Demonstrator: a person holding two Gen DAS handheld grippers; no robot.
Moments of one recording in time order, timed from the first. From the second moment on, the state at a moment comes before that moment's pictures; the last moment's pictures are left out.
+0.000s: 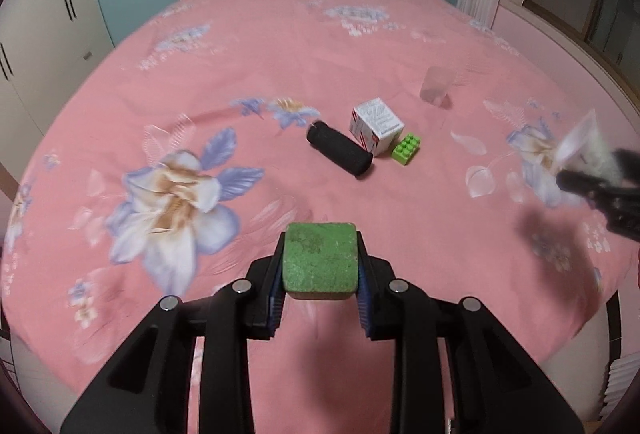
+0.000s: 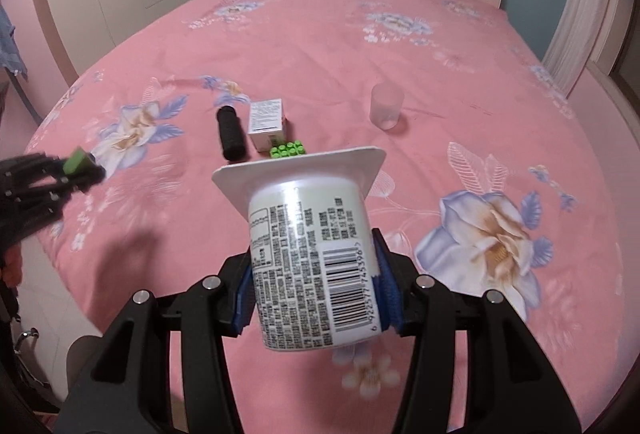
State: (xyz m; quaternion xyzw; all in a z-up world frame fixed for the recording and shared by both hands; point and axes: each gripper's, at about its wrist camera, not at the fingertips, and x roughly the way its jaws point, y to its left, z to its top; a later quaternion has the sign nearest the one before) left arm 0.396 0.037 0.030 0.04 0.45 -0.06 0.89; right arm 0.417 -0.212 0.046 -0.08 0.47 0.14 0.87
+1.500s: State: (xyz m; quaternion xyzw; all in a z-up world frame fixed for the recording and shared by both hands) left arm 0.204 0.040 0.049 0.09 0.42 -0.07 0.90; right arm 0.216 -0.165 0.065 -0.13 0.45 0.18 0.86
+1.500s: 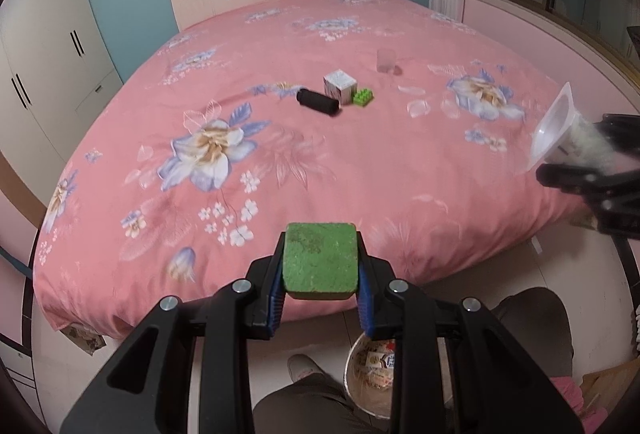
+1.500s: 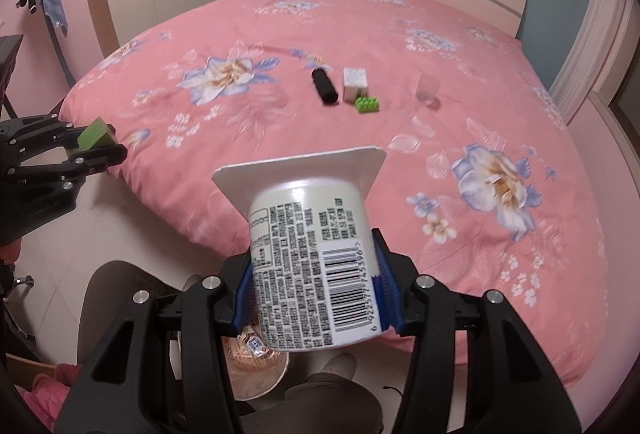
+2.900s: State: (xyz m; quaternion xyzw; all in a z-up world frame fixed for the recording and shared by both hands) left arm 0.175 -0.004 -0.194 0.09 0.63 -0.12 0.76; right arm 0.178 -0.131 -0.169 -0.13 0.64 0.22 0.73
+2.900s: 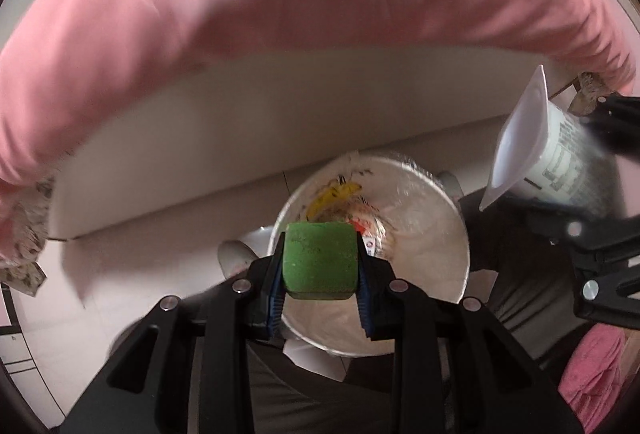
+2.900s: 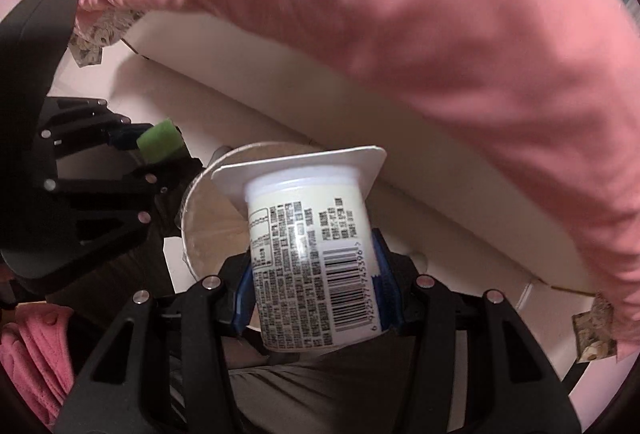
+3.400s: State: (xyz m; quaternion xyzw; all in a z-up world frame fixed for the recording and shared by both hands) left arm 0.180 0.005 -0.281 0.04 0.71 -0.11 0.69; right arm 0.173 -0.107 -0.265 -0.11 0.72 0.21 0.65
